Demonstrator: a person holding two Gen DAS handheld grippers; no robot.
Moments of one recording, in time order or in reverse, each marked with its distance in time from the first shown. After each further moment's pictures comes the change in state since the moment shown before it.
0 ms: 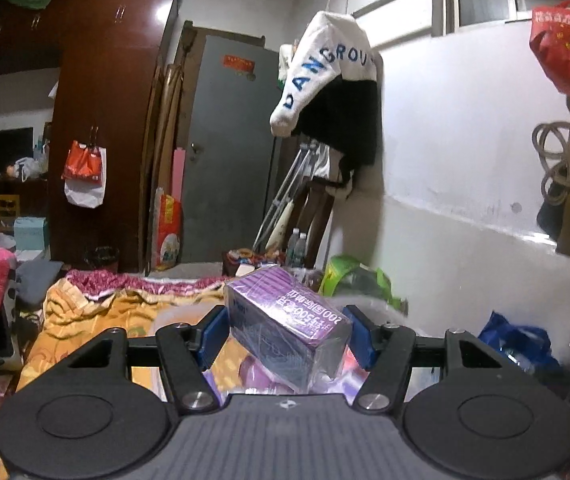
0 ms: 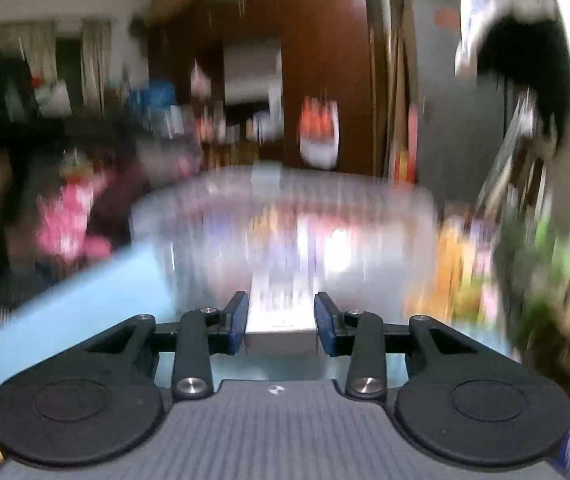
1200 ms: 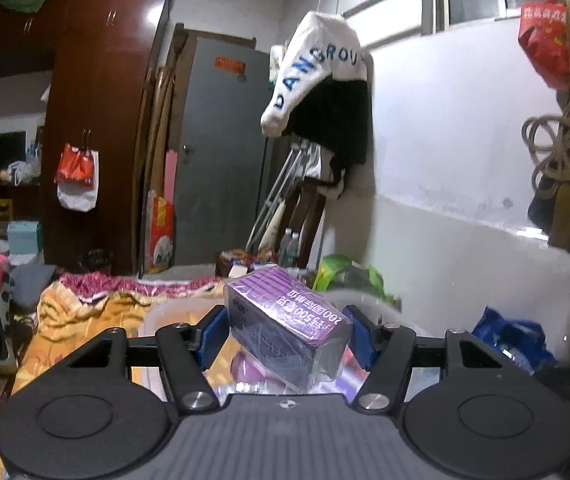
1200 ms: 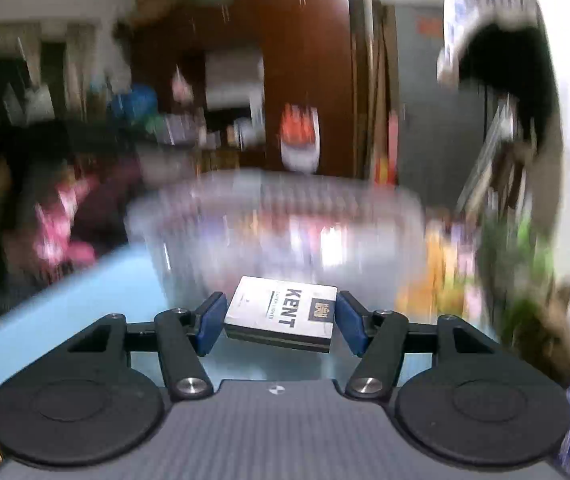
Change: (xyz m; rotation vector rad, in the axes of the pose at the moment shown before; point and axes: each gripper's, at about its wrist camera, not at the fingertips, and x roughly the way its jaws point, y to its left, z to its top) left arm -0.007 -0.006 -0.007 0.010 -0.008 -0.025; right arm -0.021 0.013 -0.009 0.001 -0.021 -0.063
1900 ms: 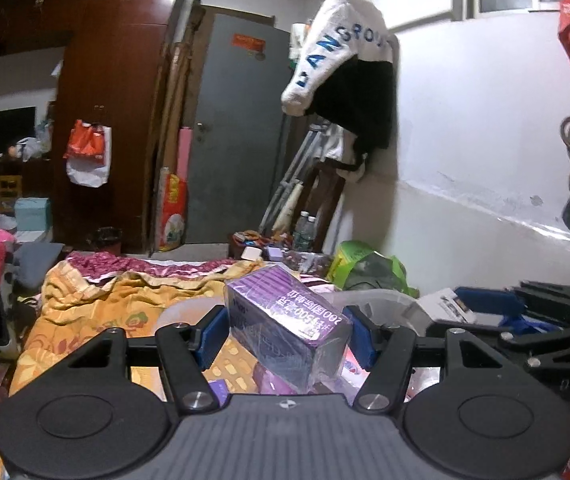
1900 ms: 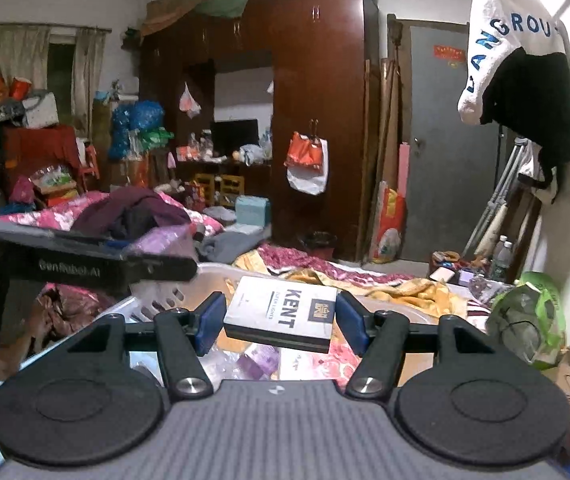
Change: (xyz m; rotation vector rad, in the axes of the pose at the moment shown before) left arm 0.048 0.028 0.003 -0.034 0.072 0.027; right arm 0.062 -0.006 0.061 -0.027 -0.008 0.024
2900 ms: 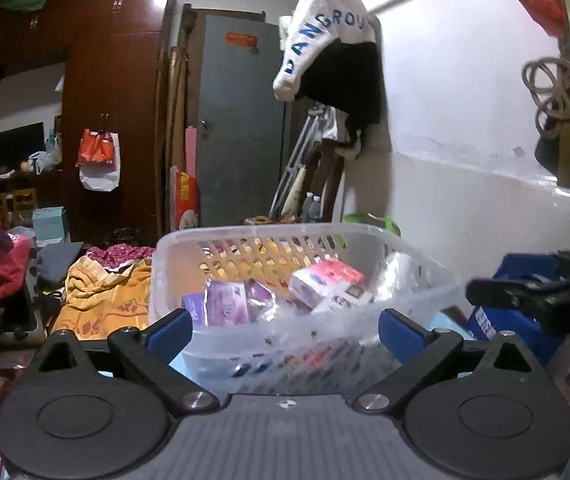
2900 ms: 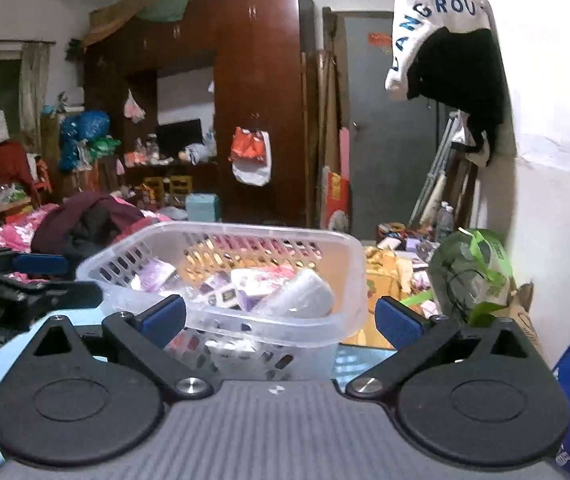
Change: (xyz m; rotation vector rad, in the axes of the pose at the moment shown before) left arm -0.065 -0.048 -0.058 0.086 0.024 0.069; right arm -0.068 -0.006 -0.036 0.106 0.036 -0.172
